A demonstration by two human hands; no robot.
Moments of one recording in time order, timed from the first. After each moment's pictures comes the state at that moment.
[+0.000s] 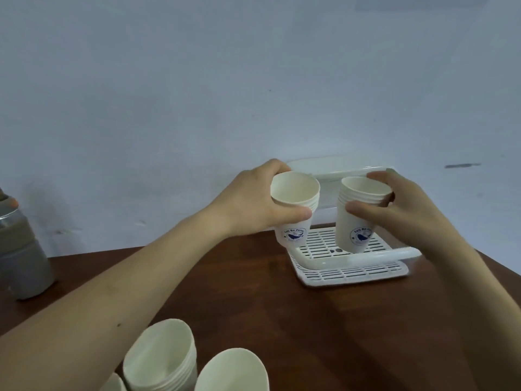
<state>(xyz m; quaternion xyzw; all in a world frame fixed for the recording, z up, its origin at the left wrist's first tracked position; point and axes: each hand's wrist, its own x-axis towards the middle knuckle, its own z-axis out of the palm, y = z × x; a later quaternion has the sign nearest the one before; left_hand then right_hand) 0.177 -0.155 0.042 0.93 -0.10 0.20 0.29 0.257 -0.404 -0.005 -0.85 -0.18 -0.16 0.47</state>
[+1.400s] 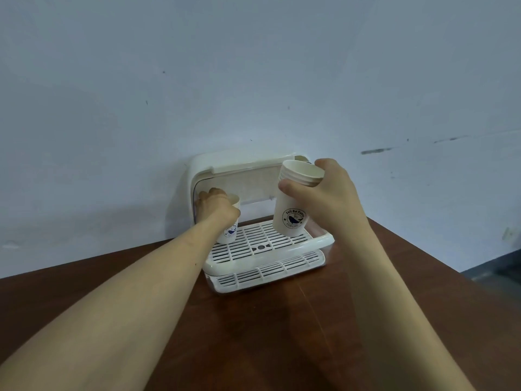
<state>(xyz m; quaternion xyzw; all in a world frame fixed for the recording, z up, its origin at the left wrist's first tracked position) 0.381 -0.236 -0.065 0.95 0.18 0.13 0.22 0.294 -0.444 -0.021 -0.81 -0.08 -0.23 0.54</state>
